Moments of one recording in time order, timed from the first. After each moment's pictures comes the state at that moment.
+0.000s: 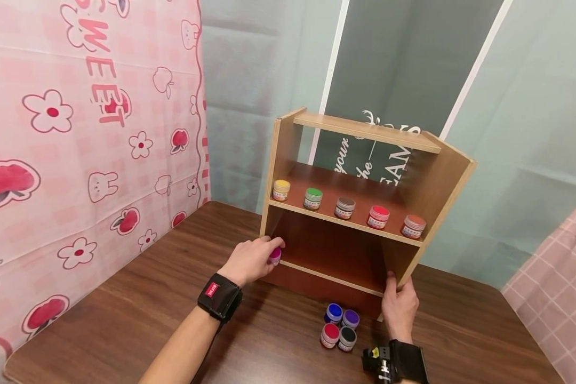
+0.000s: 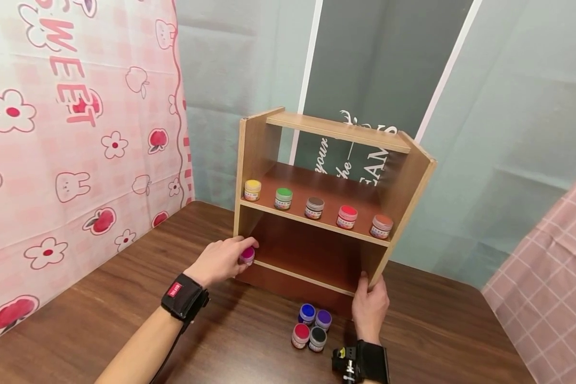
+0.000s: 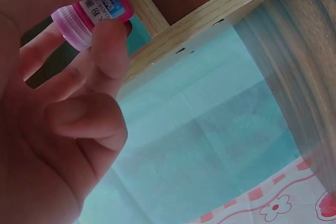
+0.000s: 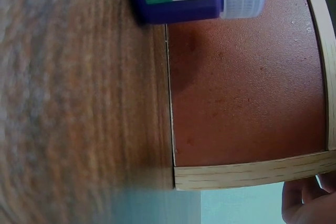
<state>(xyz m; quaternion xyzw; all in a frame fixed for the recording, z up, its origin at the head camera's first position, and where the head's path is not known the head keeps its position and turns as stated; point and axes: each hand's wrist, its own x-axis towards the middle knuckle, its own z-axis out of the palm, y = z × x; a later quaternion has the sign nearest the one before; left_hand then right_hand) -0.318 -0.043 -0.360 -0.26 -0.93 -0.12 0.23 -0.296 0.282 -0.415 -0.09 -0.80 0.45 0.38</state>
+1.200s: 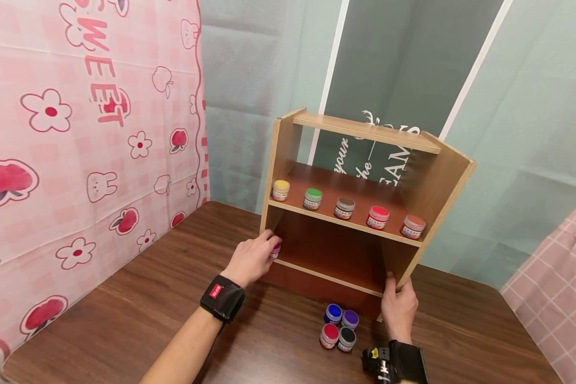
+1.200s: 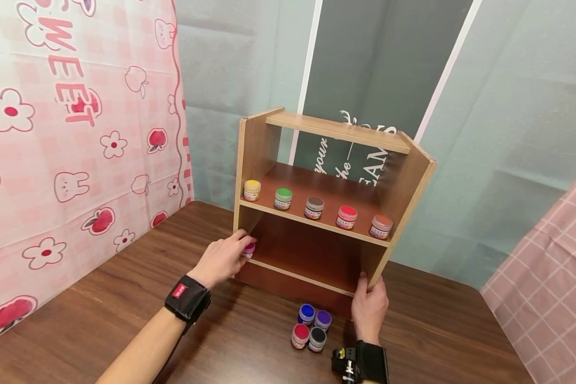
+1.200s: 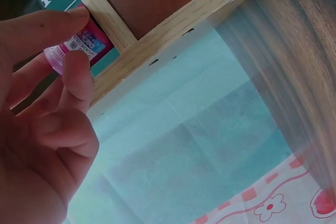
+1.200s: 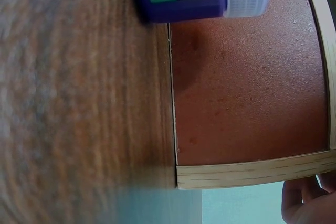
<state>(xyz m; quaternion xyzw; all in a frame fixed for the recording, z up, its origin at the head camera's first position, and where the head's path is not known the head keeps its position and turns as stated) -0.327 -0.039 -0.371 -0.26 -0.90 -0.11 0.33 -0.297 0.282 -0.417 -0.09 -0.80 0.45 0.38</state>
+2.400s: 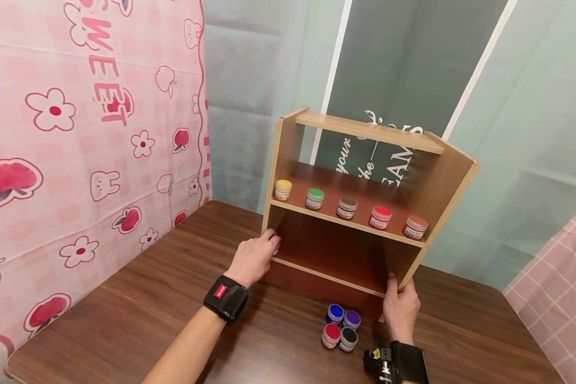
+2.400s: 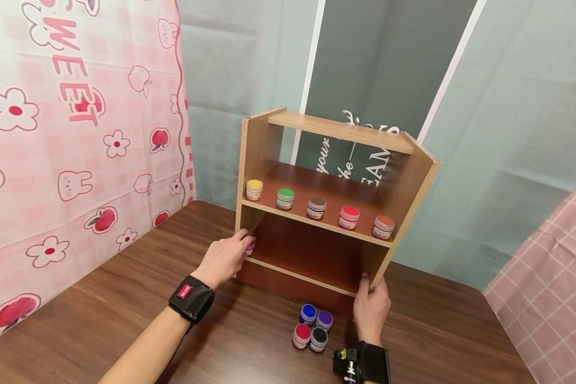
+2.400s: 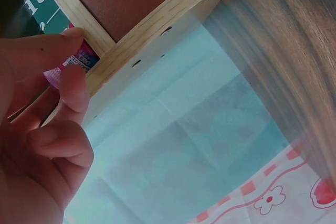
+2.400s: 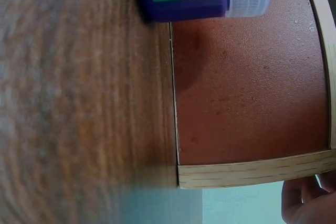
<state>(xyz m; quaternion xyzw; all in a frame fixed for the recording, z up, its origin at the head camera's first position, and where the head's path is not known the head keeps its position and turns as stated) -0.333 -0.037 -0.378 -0.24 -0.89 -0.06 0.38 -0.297 0.282 -0.417 -0.09 -0.81 0.45 0.37</state>
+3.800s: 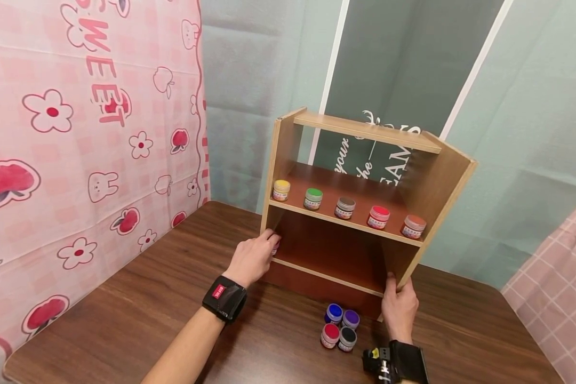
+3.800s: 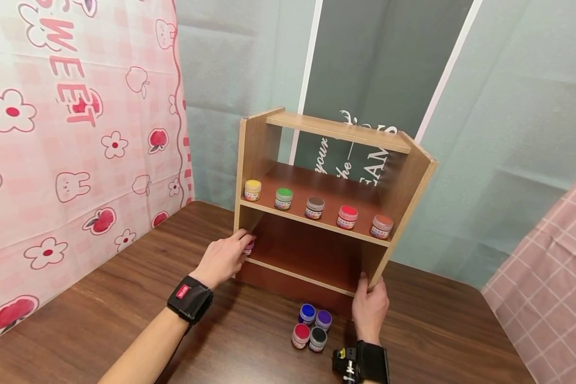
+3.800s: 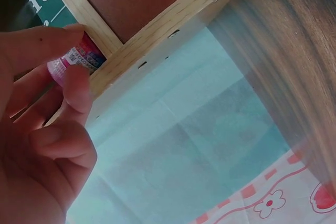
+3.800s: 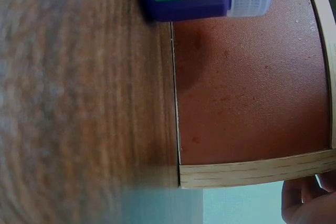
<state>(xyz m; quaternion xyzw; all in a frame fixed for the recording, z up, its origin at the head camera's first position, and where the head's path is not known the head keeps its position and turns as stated) -0.334 -0.038 -0.377 -0.24 -0.89 -0.09 0.37 -0.297 0.283 -0.417 -0.09 -0.81 0.45 0.37</state>
